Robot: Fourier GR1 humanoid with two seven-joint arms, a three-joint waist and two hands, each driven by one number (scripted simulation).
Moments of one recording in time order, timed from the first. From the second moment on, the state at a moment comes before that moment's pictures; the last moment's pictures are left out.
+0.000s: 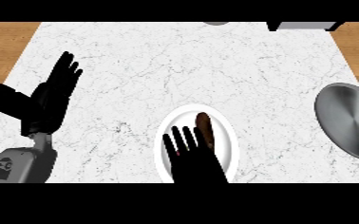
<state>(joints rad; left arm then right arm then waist) -0.19 0.33 -0.03 -1.56 0.28 0.19 0.21 -0.30 -0.06 0.88 -1.88 0.85 0.59 0.97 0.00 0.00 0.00</state>
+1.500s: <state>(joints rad) -0.17 0.24 0.02 -1.56 0.19 0.12 0.21 -0.38 0.00 0.81 -1.45 0.90 0.44 0.87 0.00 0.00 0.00</state>
